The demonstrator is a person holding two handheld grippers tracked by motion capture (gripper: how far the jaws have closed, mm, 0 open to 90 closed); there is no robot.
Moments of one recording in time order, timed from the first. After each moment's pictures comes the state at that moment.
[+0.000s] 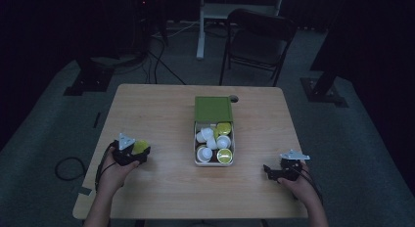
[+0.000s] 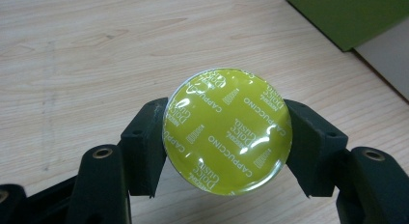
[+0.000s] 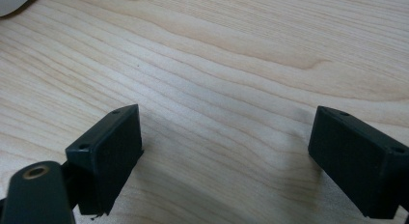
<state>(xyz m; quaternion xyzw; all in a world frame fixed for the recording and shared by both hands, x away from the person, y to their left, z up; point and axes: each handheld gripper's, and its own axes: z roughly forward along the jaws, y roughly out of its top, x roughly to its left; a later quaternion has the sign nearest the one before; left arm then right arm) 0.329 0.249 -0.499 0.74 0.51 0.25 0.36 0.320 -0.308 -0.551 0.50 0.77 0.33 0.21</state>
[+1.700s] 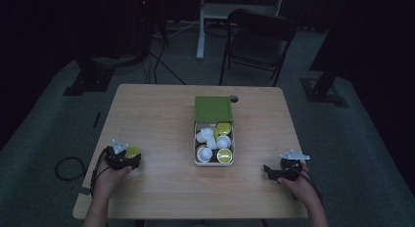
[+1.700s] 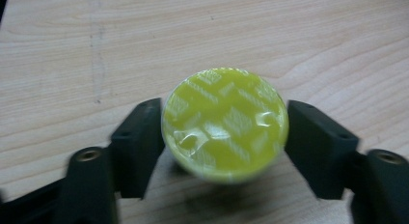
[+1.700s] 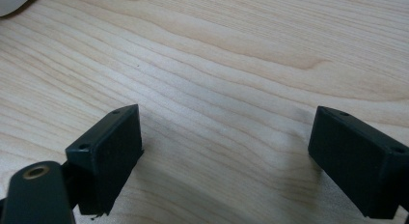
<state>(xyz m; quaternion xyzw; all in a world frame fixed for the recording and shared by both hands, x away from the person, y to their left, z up) 0.328 0.276 -0.527 0.74 0.55 0.26 0.29 0.320 -0.308 -0.551 0.50 0.77 0.33 0.21</state>
